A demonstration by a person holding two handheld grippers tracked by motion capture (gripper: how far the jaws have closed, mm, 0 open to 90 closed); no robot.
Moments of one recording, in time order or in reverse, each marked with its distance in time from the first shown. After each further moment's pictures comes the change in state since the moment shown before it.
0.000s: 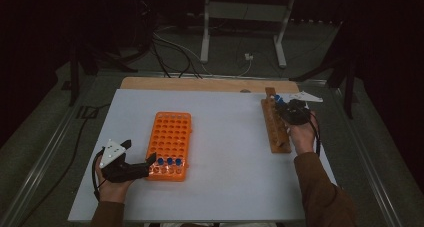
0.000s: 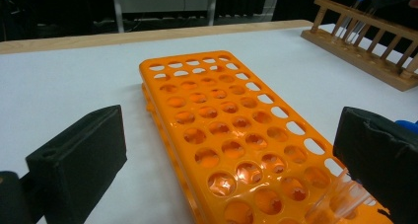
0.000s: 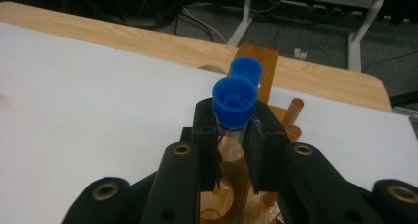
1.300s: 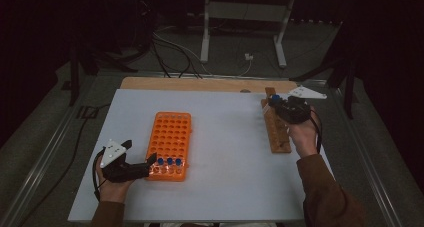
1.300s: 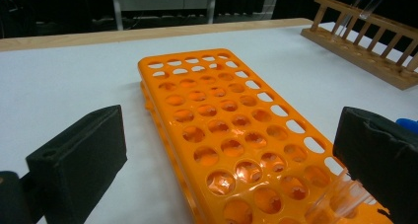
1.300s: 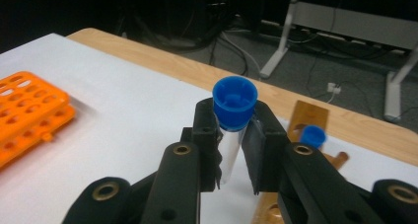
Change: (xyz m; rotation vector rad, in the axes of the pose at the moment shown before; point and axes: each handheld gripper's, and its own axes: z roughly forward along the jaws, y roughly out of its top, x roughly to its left) left arm -0.001 -0.001 0.002 0.008 -0.004 0.000; right arm 0.037 0.032 -0.040 -0.069 0.153 -0.077
